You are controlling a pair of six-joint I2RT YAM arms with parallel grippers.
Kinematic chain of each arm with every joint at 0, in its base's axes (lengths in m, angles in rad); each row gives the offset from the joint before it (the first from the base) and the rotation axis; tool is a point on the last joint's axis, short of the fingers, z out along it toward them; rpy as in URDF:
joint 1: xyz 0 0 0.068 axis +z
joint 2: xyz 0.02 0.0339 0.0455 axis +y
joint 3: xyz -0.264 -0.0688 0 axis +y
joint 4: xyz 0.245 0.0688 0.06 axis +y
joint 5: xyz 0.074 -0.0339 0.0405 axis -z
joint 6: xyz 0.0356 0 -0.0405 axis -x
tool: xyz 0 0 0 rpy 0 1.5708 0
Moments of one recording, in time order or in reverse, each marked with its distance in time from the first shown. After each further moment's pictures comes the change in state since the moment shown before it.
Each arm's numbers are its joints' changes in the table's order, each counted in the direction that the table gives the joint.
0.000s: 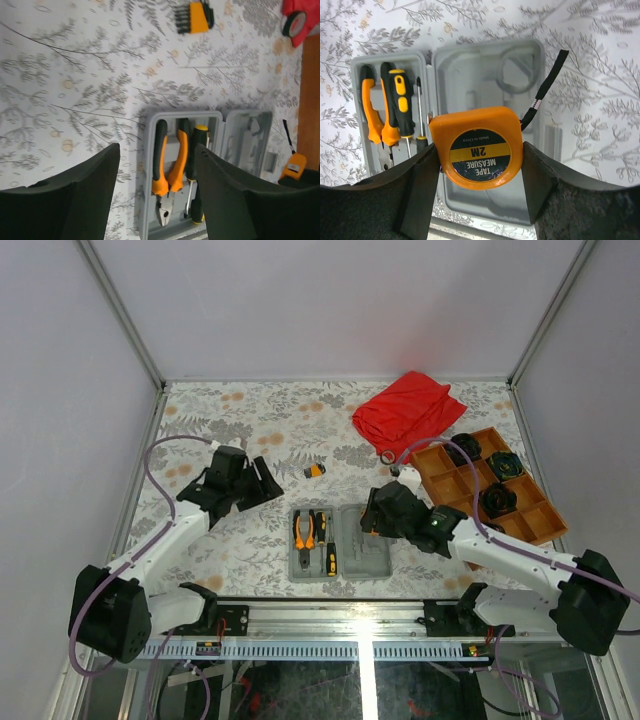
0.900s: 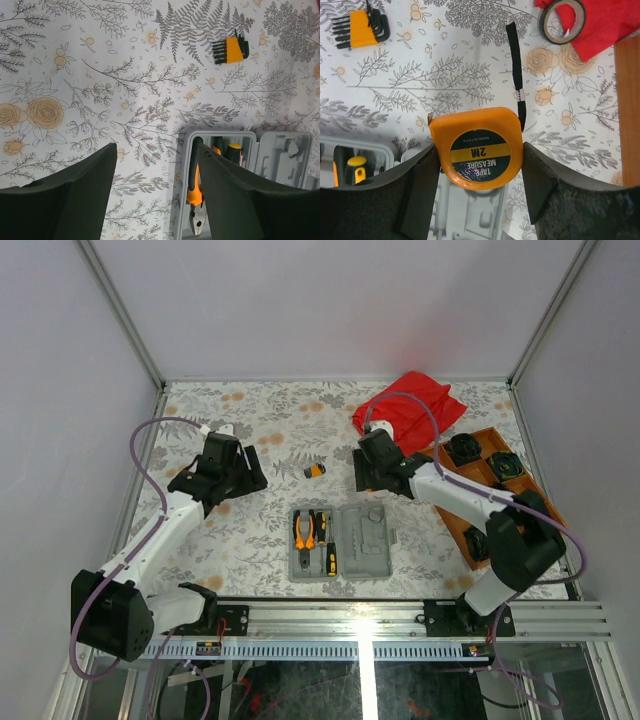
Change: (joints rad) left arm 0.035 0.013 -0.135 0.147 -0.159 -0.151; right arm -0.210 0.484 -0.402 -0.002 -0.020 0.458
